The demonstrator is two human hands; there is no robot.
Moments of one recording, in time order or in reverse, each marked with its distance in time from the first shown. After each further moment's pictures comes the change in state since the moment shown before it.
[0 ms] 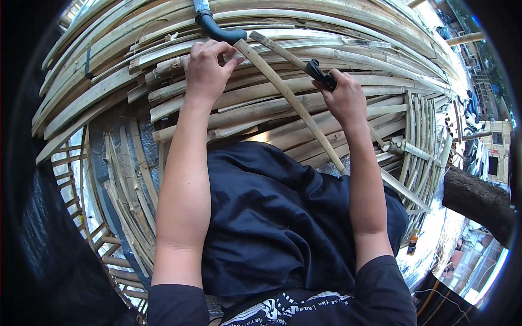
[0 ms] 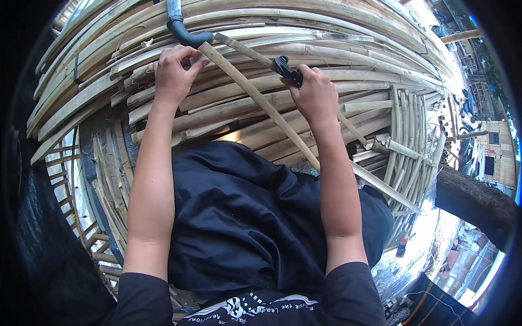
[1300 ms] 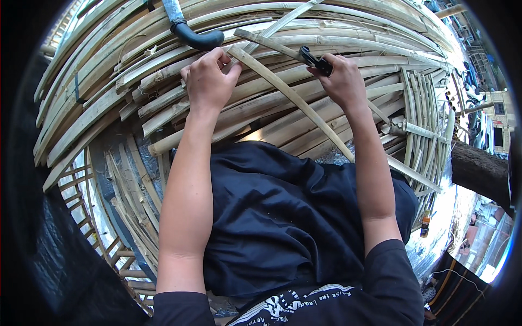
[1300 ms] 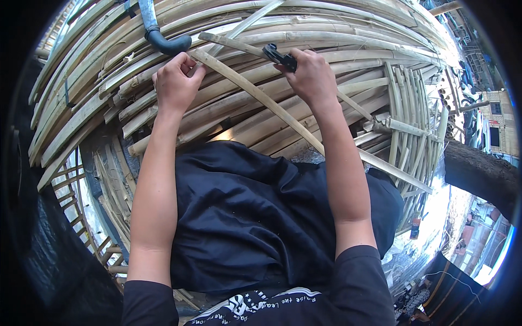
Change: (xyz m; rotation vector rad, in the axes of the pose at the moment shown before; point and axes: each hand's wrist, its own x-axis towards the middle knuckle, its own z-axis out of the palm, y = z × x) left_hand -0.006 0.032 0.019 -0.083 -0.056 -0.070; right_hand 0.008 0.025 -0.007 0.014 0.045 -0.072
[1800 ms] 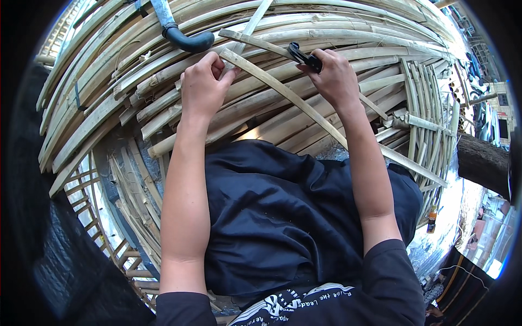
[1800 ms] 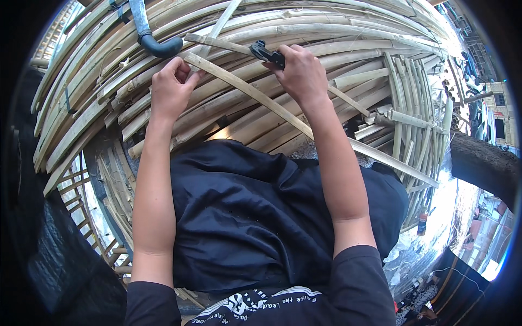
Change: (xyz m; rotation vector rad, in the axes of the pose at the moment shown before) left_hand -0.003 0.012 -0.012 -0.148 -0.193 -0.078; right_hand -0.008 0.003 0.011 0.034 0.066 -0.011
